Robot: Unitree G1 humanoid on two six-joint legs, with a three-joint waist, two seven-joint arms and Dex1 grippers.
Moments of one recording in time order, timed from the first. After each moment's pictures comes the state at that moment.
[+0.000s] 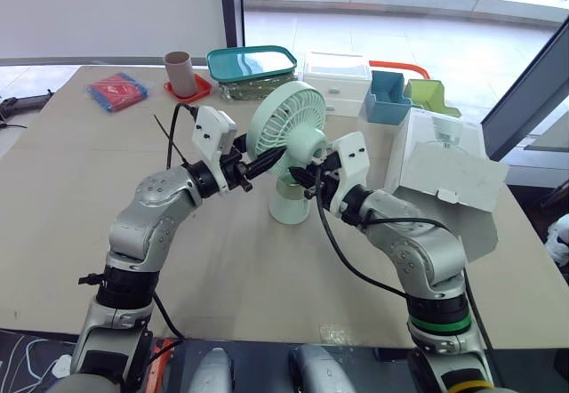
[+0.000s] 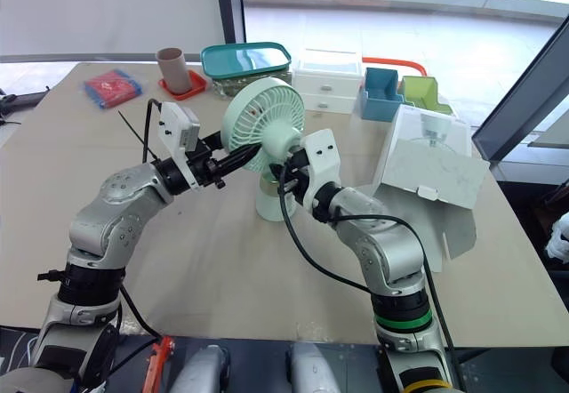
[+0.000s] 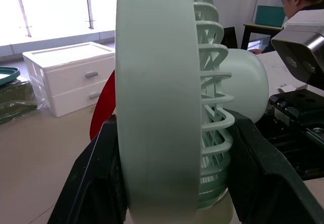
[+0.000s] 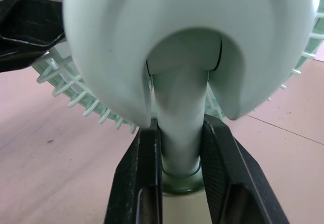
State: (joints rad) left arm -0.60 0.33 -0.02 -0.18 -0.46 0.50 -0.63; right arm -0.52 -0.25 0.06 -0.36 0.39 0.85 0.30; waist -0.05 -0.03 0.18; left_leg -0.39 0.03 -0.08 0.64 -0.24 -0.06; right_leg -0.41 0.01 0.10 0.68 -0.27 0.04
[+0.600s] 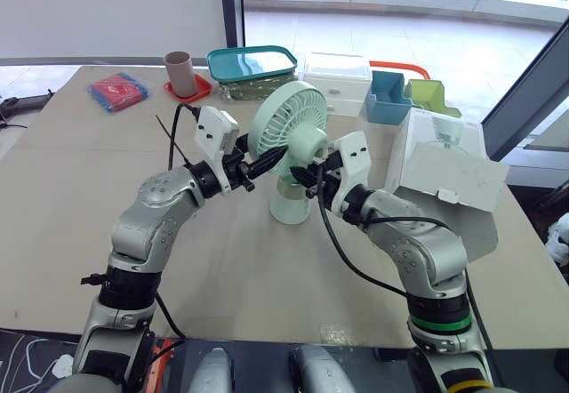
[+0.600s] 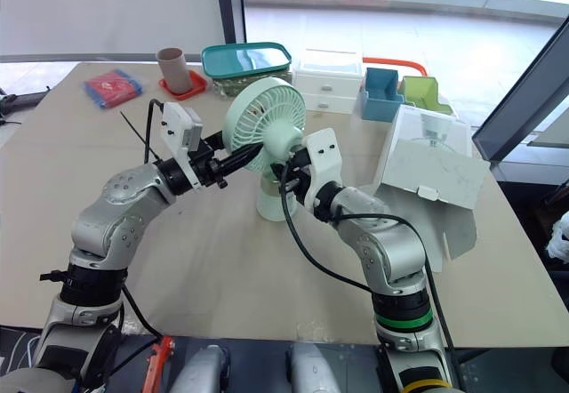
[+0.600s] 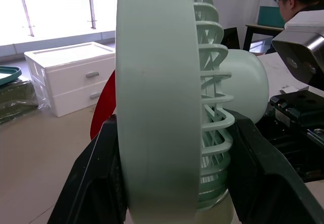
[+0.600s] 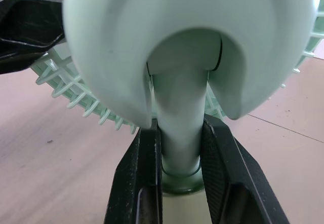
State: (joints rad) left arm -0.60 0.32 -0.03 -0.19 -0.46 0.51 -0.61; right arm -0.52 -0.25 0.05 -0.36 0.39 0.87 0.30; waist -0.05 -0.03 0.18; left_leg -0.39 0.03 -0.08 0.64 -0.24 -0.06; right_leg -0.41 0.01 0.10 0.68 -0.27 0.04
